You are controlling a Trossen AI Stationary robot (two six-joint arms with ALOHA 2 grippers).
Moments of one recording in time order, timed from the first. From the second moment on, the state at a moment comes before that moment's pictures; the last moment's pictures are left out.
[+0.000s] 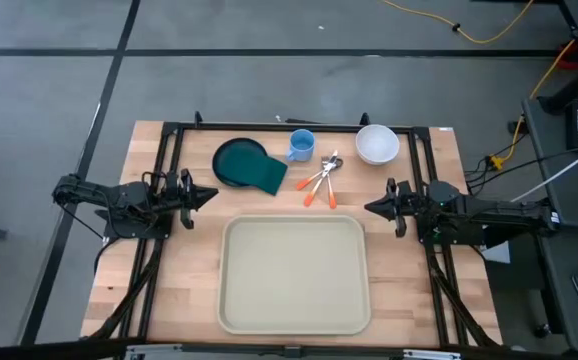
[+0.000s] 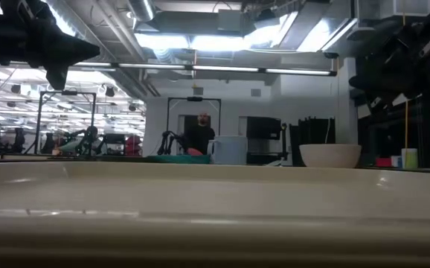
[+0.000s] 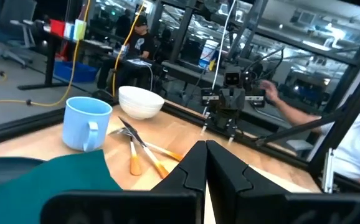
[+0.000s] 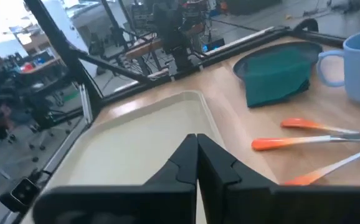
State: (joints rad) left arm -0.22 0.00 0.07 0.00 -0.50 -0.34; right arm -0.11 0.17 0.01 0.08 -0.12 0.39
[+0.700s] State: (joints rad) left arm -0.22 0.01 0.18 0.76 -0.42 0.17; right arm -0.11 0.17 0.04 0.90 0.17 0.20
